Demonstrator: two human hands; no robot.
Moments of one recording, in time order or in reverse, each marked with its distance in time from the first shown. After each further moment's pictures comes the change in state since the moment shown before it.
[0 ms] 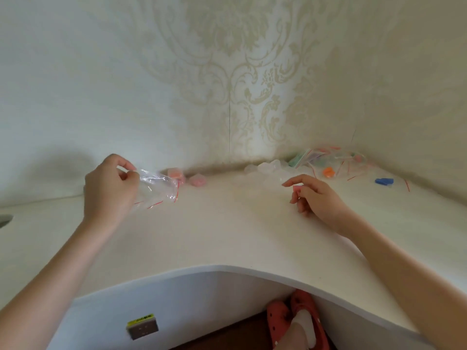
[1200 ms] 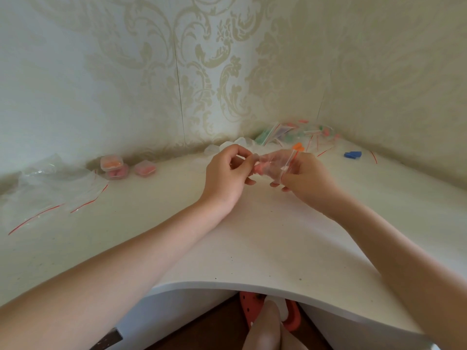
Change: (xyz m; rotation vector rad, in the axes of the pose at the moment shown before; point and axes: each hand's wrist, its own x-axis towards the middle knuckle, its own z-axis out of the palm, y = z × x) left_hand -0.078 0.134 0.170 -0.835 -0.637 -0.006; right_hand -0.003 -0.005 -0.010 -0.133 0.067 -0.114
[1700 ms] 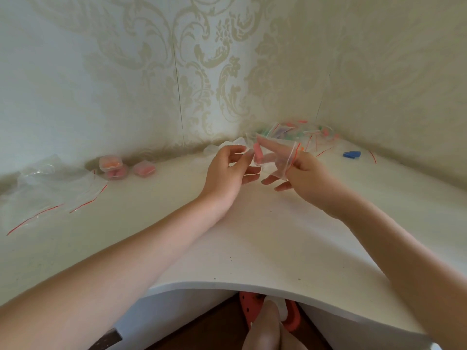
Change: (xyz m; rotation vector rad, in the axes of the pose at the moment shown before) left_hand 0.004 0.000 0.002 -0.220 -0.038 -0.173; right_hand -0.002 -0.006 -0.006 -0.002 -0.131 -0.033
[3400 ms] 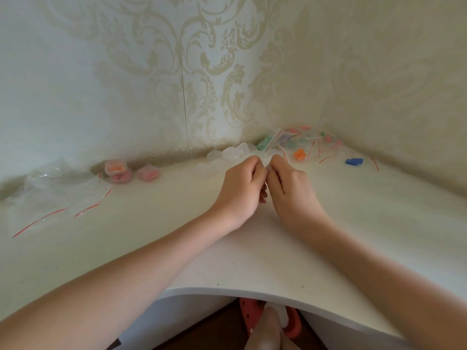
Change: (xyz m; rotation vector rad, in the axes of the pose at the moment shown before) left_hand -0.021 0.009 0.010 0.340 -0.125 0.213; right_hand -0.006 -0.003 0.038 -0.222 0.318 -0.174
